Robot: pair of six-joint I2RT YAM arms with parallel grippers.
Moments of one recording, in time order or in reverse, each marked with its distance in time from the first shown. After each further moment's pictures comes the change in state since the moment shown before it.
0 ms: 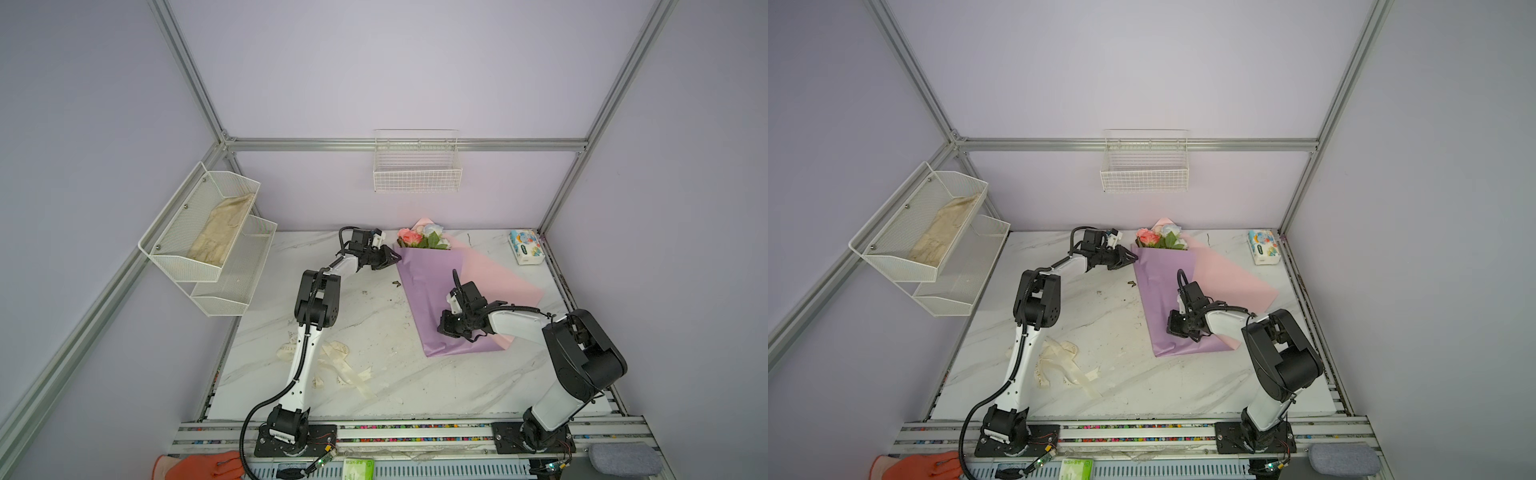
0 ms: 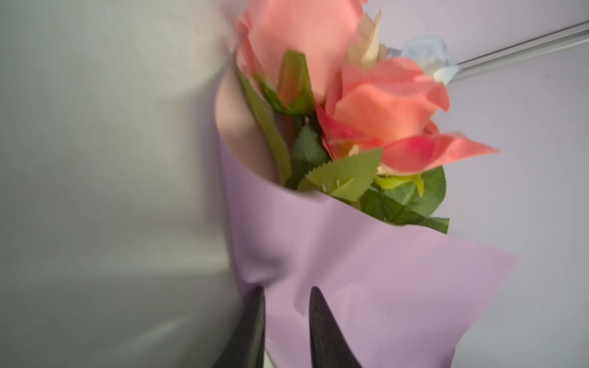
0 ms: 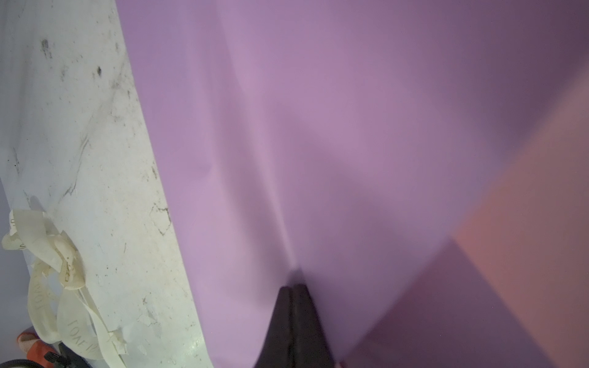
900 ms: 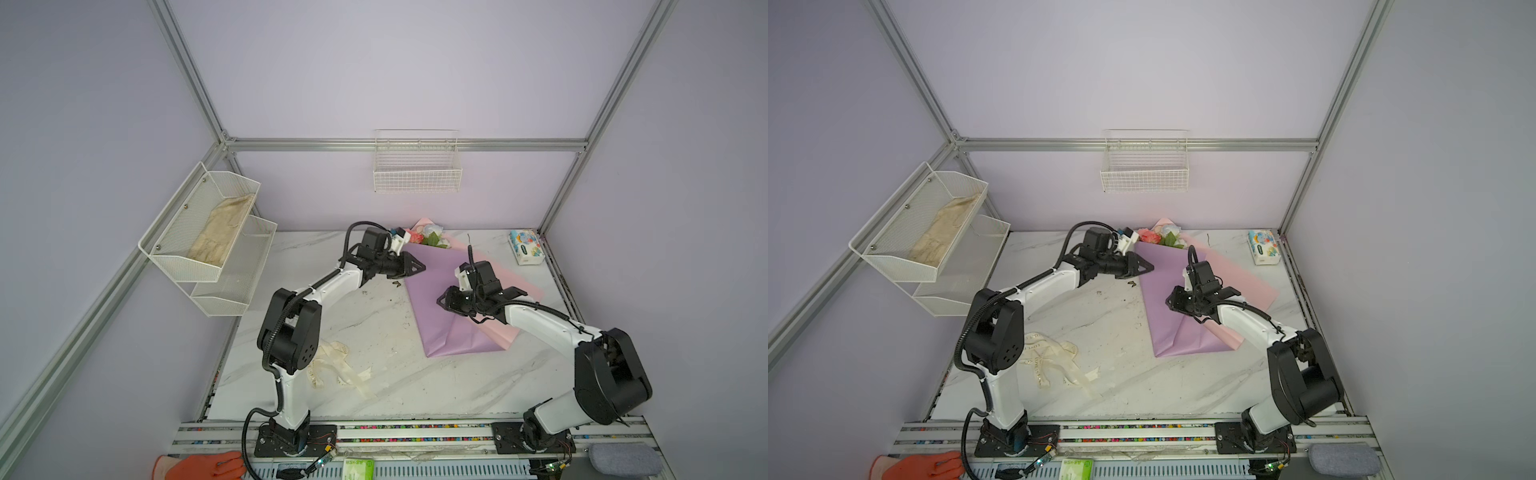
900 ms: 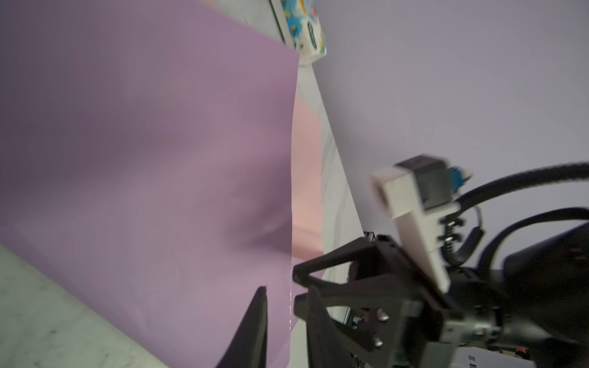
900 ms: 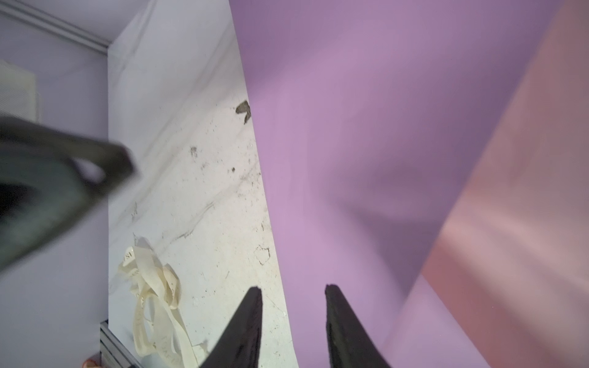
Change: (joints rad) left arm -0.310 -0.712 -0.727 0.002 -0.026 0.011; right arm -0.074 -0.235 0.119 -0.082 0.040 0.071
